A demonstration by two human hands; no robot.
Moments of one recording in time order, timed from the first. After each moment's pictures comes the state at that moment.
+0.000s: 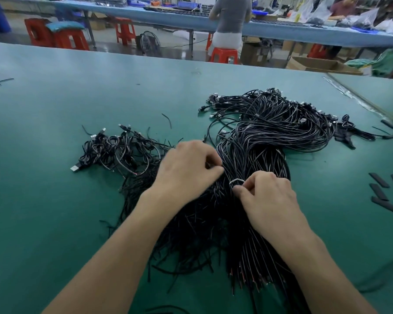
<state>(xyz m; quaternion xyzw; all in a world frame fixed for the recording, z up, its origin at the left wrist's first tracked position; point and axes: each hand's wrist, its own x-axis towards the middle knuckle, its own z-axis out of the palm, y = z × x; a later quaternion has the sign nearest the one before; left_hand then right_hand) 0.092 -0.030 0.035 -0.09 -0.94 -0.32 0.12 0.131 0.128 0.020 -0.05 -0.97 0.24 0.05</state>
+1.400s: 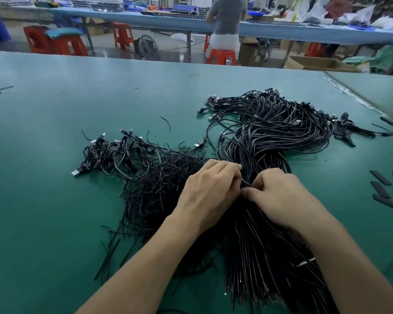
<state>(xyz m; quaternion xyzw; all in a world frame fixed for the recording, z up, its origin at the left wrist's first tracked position) 0.097 0.001 -0.016 -0.22 -0.90 -0.30 0.21 0.108 0.149 0.026 -0.03 -0.97 0.23 -0.05</state>
